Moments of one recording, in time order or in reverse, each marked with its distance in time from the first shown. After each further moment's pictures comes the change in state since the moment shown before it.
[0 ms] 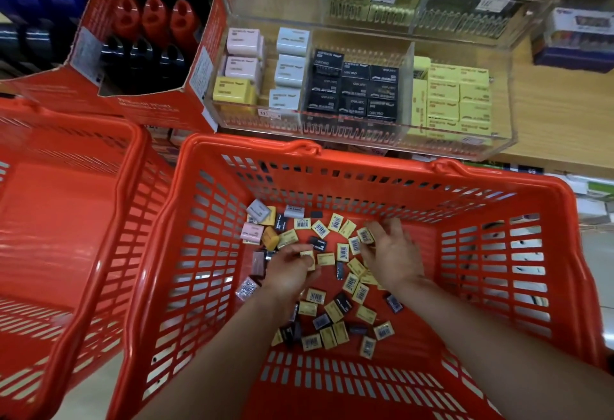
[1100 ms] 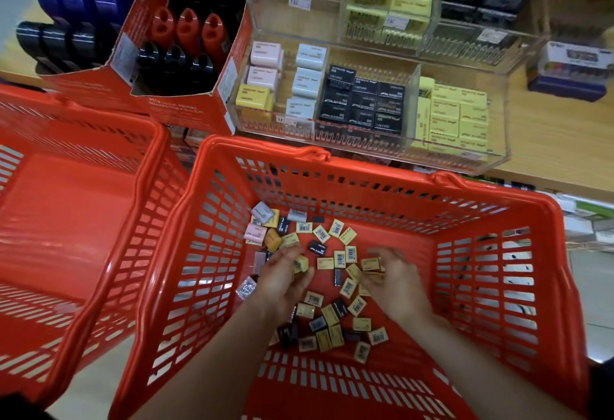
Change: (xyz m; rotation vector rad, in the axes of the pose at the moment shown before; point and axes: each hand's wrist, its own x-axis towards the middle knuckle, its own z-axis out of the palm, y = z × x) left_hand 0.005 -0.005 -0.013 -0.442 -0.015 -0.141; right_hand -0.042 0.000 -0.013 0.380 0.058 -0.040
